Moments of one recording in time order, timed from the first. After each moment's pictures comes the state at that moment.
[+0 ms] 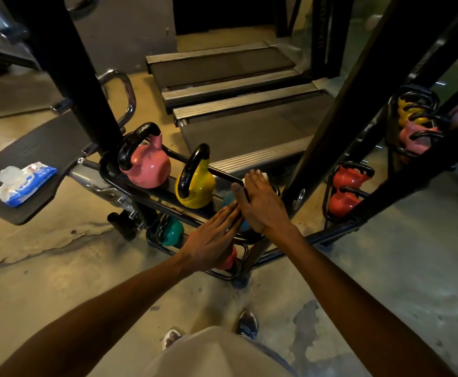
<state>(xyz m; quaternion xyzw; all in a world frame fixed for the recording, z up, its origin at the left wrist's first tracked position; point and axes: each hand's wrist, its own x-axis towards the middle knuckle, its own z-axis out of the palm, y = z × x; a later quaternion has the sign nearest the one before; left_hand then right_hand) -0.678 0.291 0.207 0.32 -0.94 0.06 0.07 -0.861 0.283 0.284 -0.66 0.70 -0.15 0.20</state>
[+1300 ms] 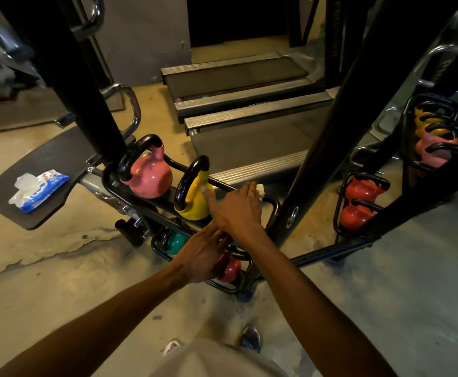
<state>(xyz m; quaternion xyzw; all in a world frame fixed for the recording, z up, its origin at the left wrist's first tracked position) -0.684 0.285 0.219 0.29 -0.95 0.00 0.11 -0.822 0.242 0.297 -0.62 0.76 -0.03 0.19</state>
